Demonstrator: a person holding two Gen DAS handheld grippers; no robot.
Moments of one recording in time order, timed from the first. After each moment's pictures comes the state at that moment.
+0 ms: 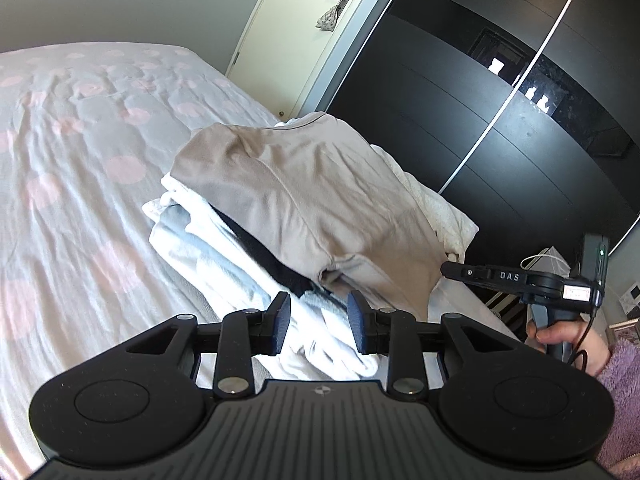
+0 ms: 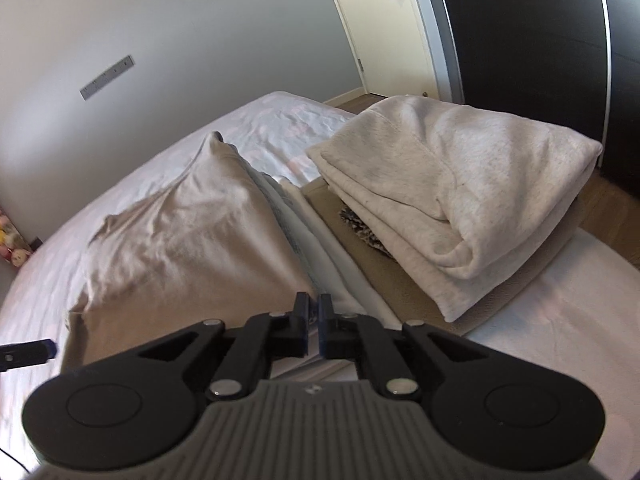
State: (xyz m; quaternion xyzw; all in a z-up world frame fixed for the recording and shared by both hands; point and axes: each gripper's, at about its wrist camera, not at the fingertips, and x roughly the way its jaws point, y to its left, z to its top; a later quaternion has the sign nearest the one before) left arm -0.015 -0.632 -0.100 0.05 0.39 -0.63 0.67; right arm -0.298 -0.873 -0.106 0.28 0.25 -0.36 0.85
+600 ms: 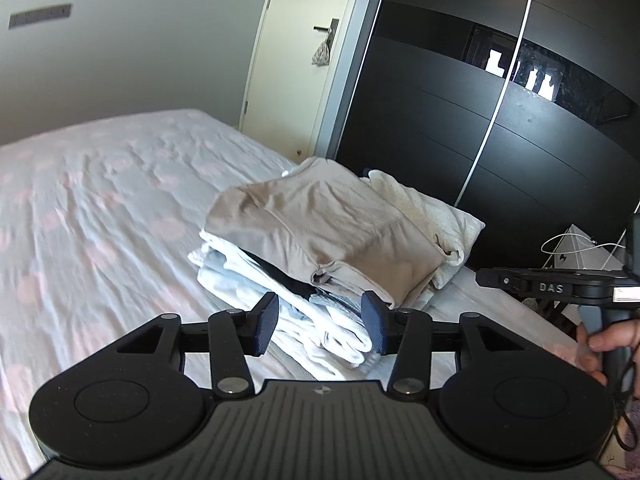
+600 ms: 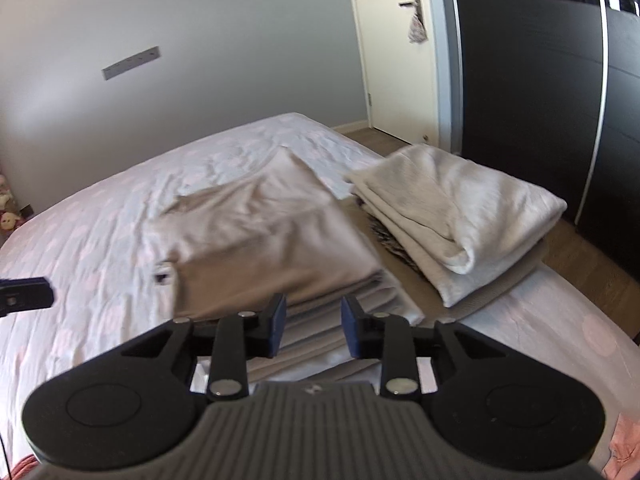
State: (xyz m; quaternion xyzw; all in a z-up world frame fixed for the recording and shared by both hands) left arm -0.059 -0.569 -0.035 0.10 0.29 -0.61 0.73; right arm -0.304 -0.745 -0.038 0.19 0.24 -0.37 0.88
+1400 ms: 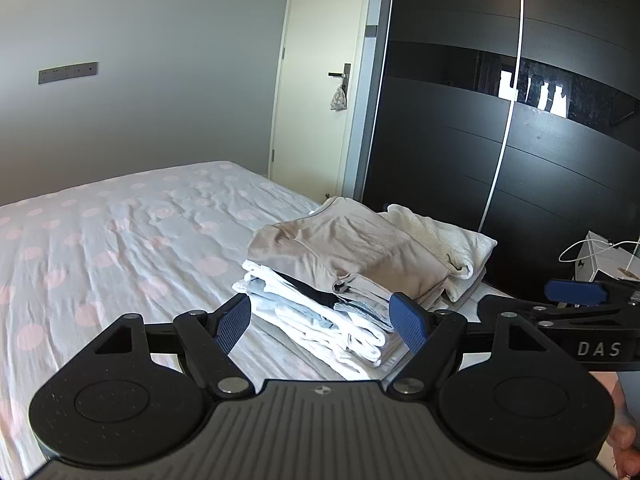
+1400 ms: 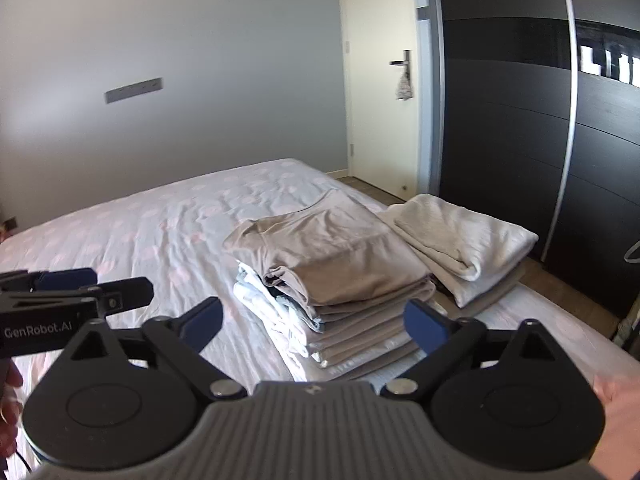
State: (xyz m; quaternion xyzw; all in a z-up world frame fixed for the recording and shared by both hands) left arm -0.089 -0.499 -0.018 0.09 0.22 -0.58 0.77; right arm -0.280 -0.585 -0.001 0.14 0.19 -0.44 0.87
